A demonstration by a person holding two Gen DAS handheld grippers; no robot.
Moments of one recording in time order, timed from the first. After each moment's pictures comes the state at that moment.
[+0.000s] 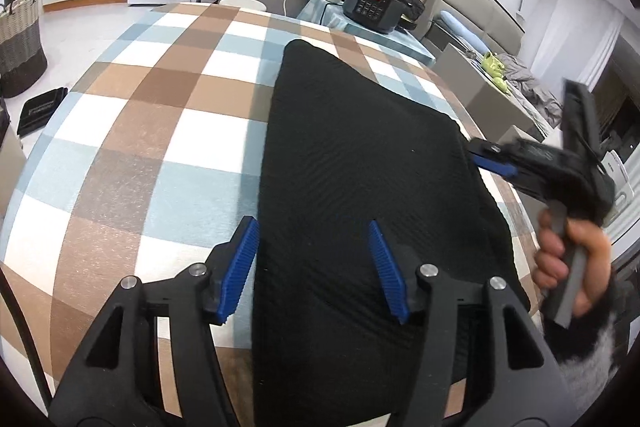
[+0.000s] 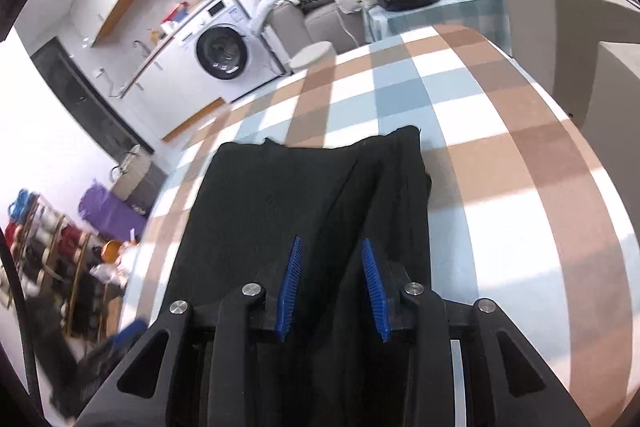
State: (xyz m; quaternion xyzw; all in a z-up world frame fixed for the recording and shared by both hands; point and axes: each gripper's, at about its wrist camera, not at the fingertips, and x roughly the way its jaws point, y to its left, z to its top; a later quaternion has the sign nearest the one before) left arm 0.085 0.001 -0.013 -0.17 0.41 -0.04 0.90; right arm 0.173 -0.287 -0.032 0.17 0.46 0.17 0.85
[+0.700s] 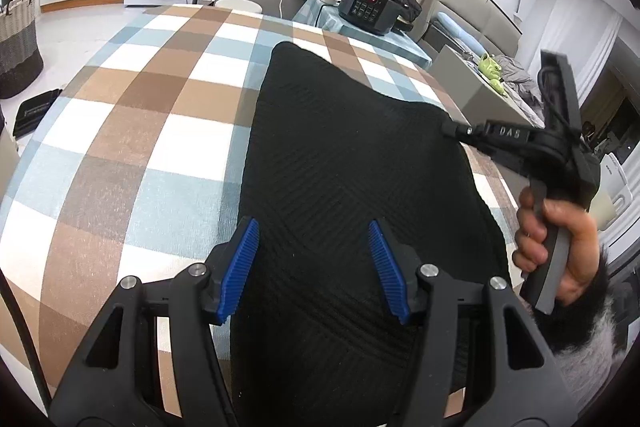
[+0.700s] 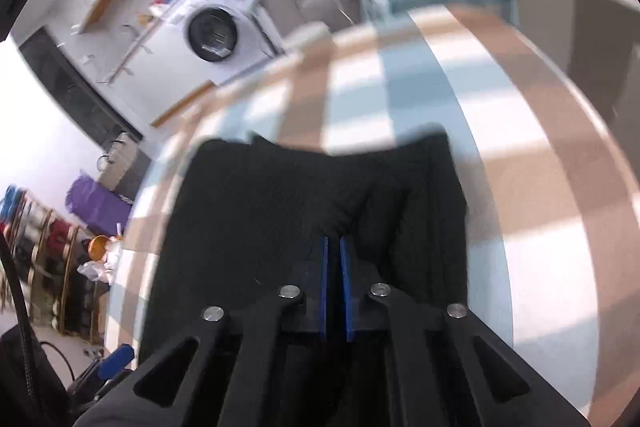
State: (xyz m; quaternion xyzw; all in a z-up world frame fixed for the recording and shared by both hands) left arm 0.088 -0.008 -0.009 -0.17 0.40 -0.04 0.90; right arm 0.211 -0.258 -0.037 0.15 0.46 0.19 0.85
